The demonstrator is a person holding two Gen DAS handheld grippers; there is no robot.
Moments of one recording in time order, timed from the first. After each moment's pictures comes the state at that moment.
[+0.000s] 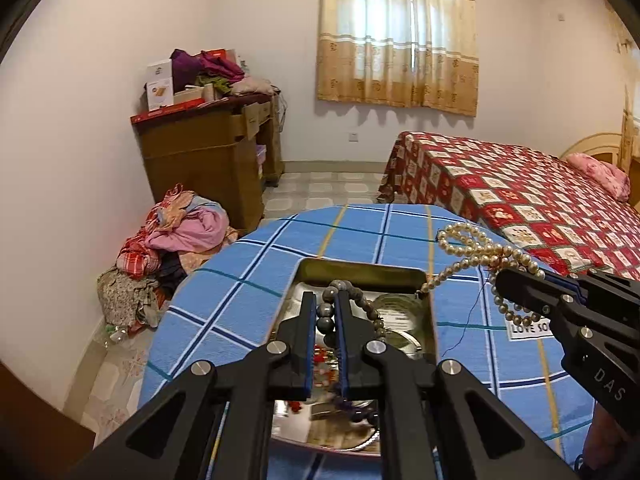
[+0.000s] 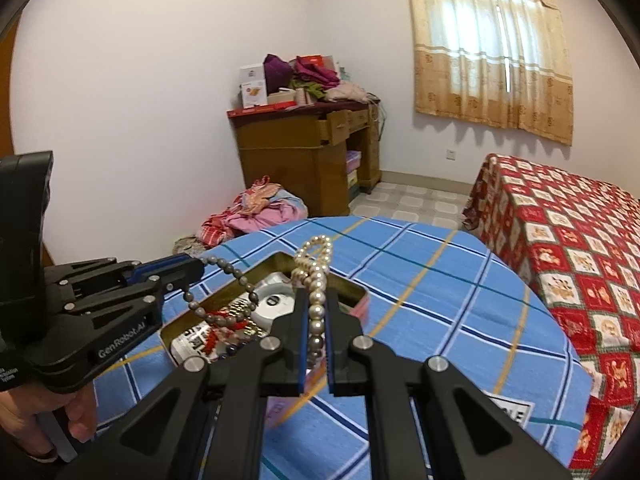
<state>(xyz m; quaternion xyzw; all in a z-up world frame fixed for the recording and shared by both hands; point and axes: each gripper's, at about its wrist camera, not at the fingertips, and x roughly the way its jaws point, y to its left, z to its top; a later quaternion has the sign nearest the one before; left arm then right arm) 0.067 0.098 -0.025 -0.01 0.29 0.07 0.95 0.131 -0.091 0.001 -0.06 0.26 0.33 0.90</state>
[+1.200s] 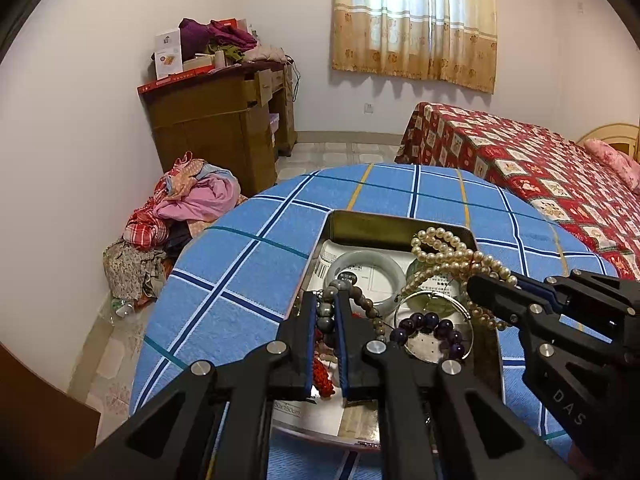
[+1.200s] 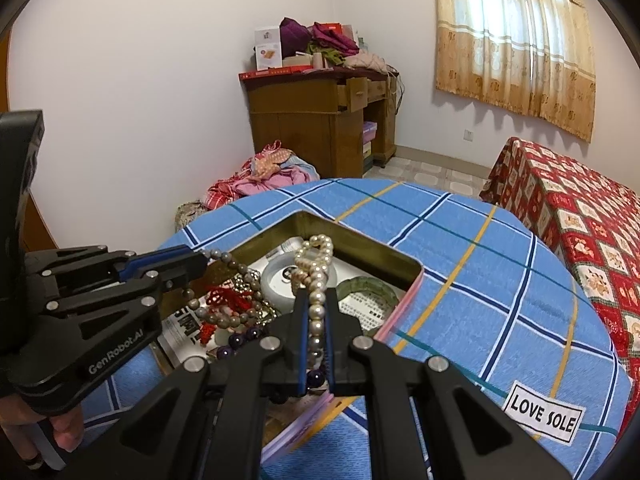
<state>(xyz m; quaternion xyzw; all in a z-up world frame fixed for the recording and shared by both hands) 0.086 0.117 -0.066 -0.02 0.34 0.08 0.94 0.144 -0.049 -0.045 -0.10 0.31 0.34 0.88</state>
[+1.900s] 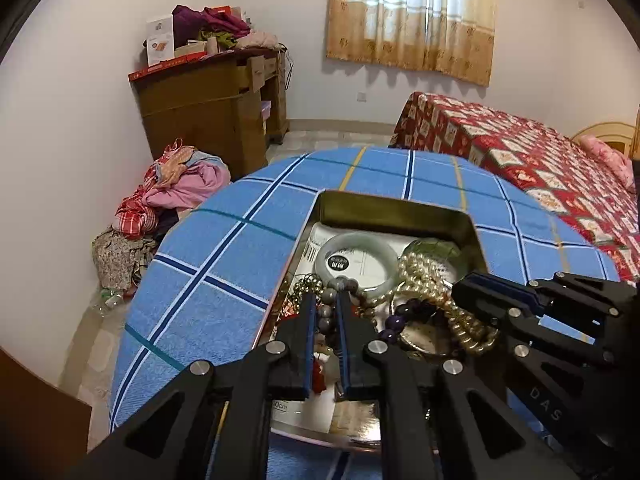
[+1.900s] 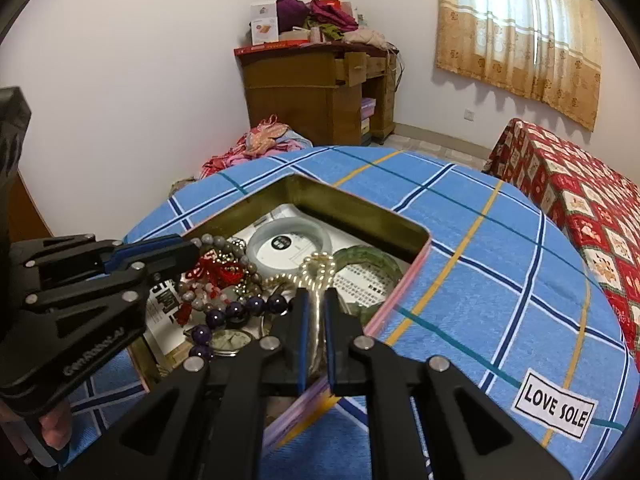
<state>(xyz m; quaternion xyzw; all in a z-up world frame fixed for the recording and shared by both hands) 0.090 0.118 -0.077 -0.03 0.36 0.07 0.93 0.153 -0.050 -0.063 -0.10 0.34 0.33 0.87</state>
